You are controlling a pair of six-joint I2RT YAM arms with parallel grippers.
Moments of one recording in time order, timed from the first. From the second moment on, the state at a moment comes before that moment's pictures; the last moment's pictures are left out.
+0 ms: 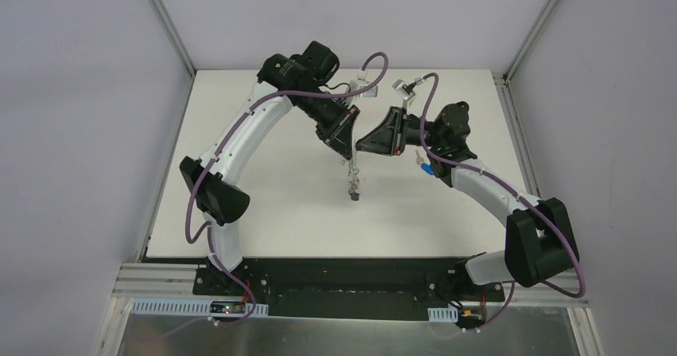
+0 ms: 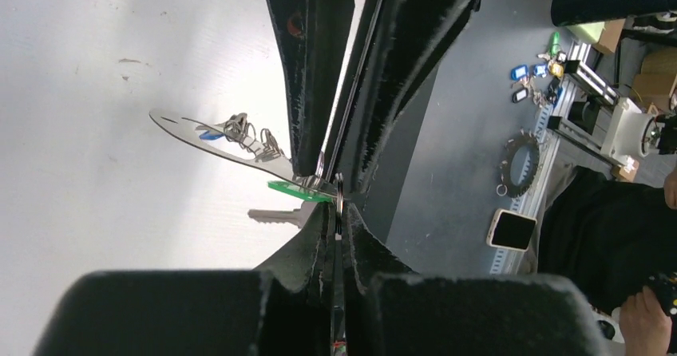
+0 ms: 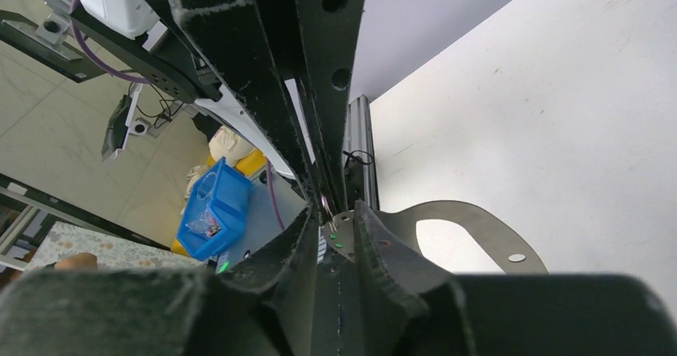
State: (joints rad) left arm -0.62 1.88 2.17 -1.41 0.80 0.22; right arm 0.41 1.40 0.87 0.75 -1.12 0.93
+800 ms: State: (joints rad) left arm -0.66 1.98 2.28 -1.59 0.75 0.28; right arm 0.46 1.39 0.86 0.68 -1.16 0.83
